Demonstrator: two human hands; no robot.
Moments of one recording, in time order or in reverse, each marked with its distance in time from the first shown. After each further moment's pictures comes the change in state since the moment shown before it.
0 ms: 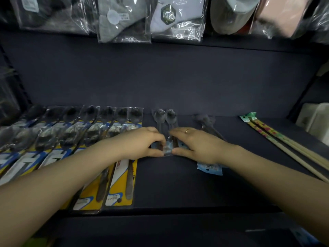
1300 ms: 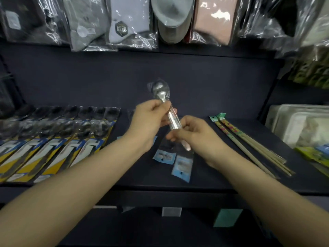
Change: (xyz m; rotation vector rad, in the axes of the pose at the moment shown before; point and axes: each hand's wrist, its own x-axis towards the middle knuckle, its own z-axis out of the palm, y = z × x) left_hand 0.044 0.164 -0.020 -1.389 0.806 -0.245; right_hand -0.108 0.015 -0.034 1.142 0.395 0.191
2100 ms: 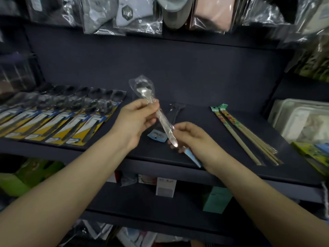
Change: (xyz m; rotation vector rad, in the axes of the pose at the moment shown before) left_hand -0.049 -0.017 -0.008 -0.142 0.126 -0.091; right_hand -0.045 0.035 -0.015 0.119 -0.193 0.115
